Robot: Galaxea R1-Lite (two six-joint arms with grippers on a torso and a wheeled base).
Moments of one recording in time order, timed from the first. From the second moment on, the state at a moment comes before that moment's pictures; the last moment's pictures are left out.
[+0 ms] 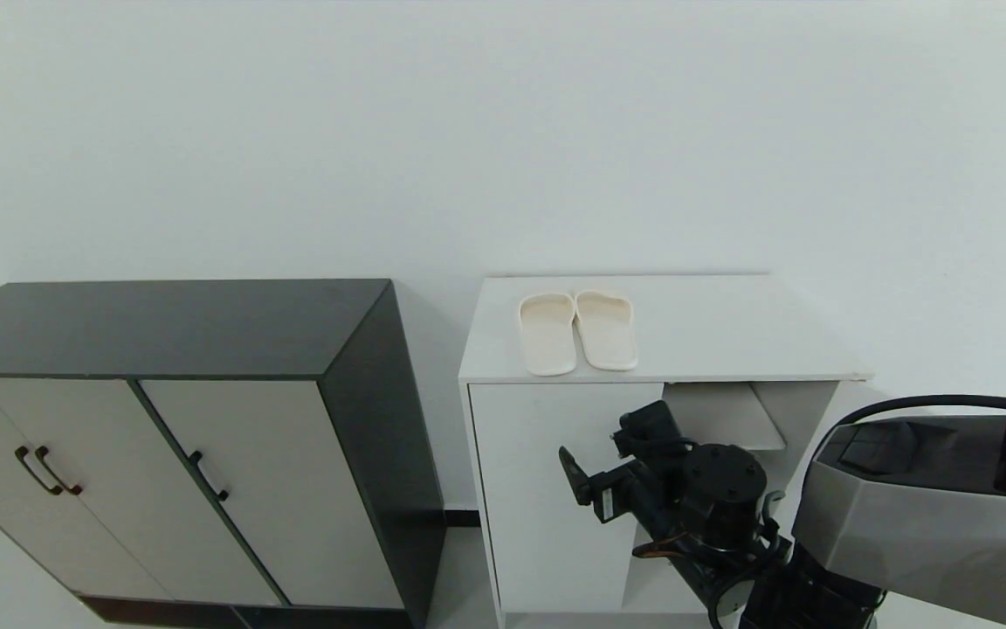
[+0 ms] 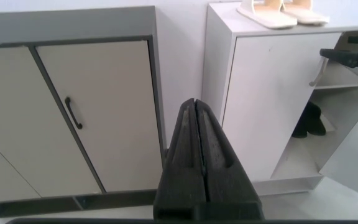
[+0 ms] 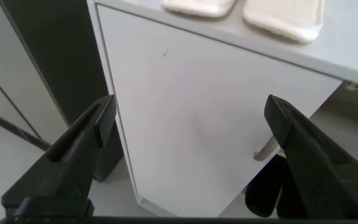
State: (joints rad) left arm 0.00 0.00 0.00 0.00 -0.05 0.02; right arm 0.76 2.27 -0.67 -1.57 -0.33 -0.06
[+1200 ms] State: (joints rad) left arm 0.00 0.00 0.00 0.00 -0.05 0.03; right arm 0.79 2.00 -1.21 -0.48 -0.61 0.31
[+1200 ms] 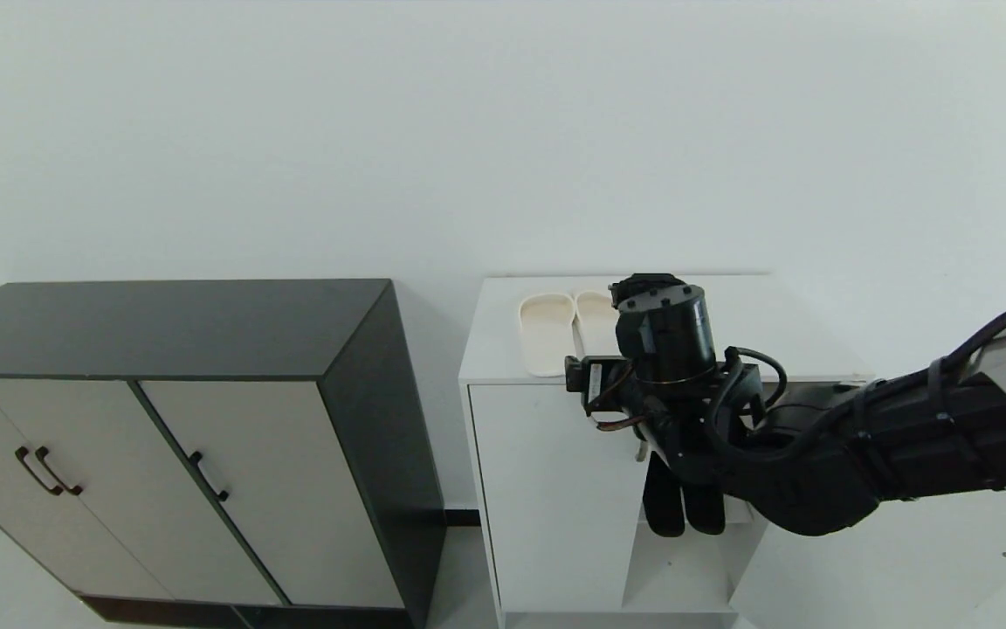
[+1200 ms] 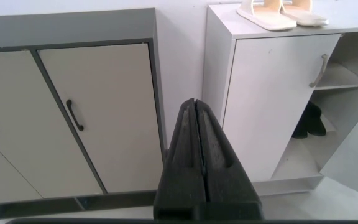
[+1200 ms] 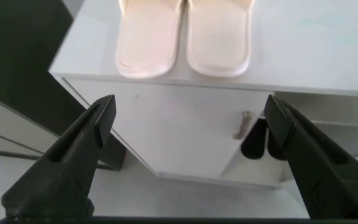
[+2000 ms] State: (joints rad) left arm 0.00 0.00 0.00 0.00 -0.05 0.03; right arm 0.79 2.07 -1.18 -0.61 -0.61 0.25
